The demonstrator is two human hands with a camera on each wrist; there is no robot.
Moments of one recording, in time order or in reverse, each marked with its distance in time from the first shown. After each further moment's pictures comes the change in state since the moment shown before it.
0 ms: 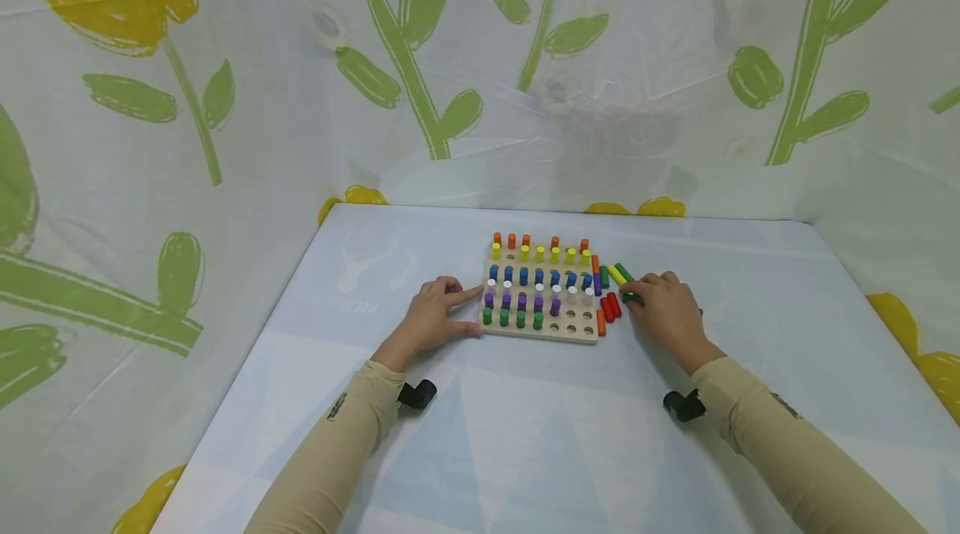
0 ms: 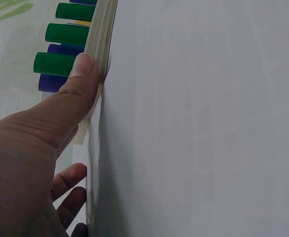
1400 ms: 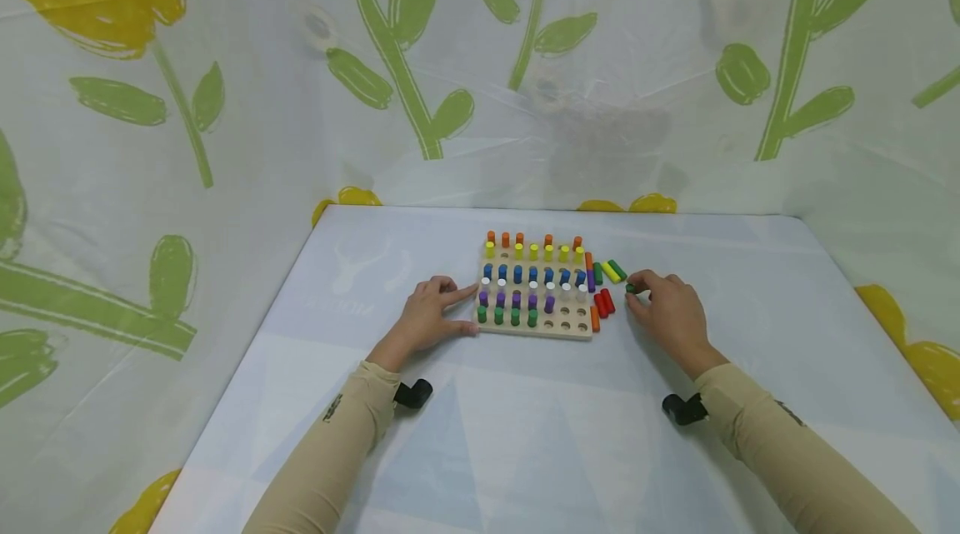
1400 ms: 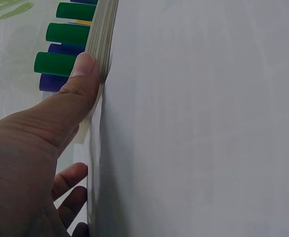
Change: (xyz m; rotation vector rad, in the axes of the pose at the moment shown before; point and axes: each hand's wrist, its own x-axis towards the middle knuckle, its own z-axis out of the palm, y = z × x) left_hand -0.001 -0.001 -0.001 -0.005 0.008 0.037; right_hand -0.014 0.004 -0.002 0.194 0.094 0.131
